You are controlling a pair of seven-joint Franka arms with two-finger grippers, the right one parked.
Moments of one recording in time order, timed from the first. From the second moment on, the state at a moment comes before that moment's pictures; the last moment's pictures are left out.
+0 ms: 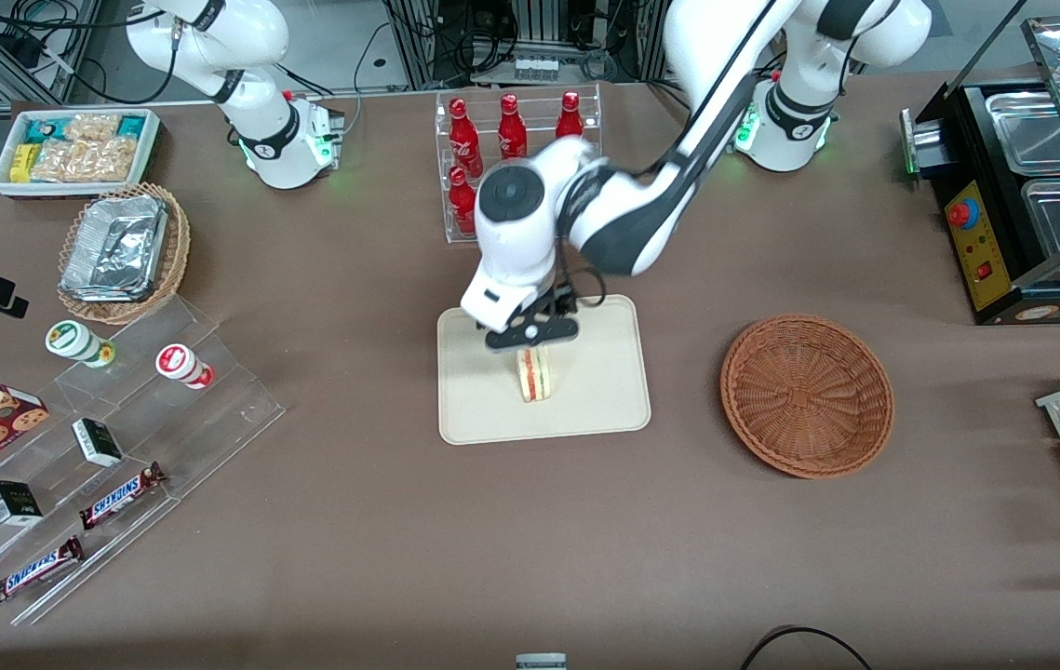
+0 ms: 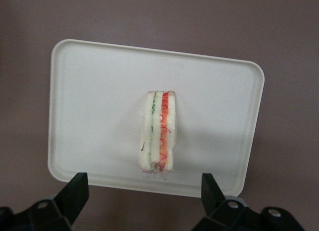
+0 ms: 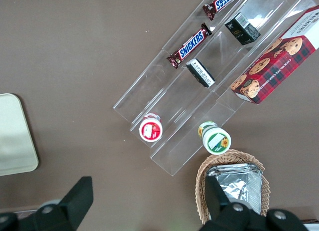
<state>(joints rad) -0.77 0.54 -0.06 -1.38 0.05 1.92 -1.05</state>
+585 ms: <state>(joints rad) -0.55 0.16 0.05 -1.46 0.06 1.61 -0.79</state>
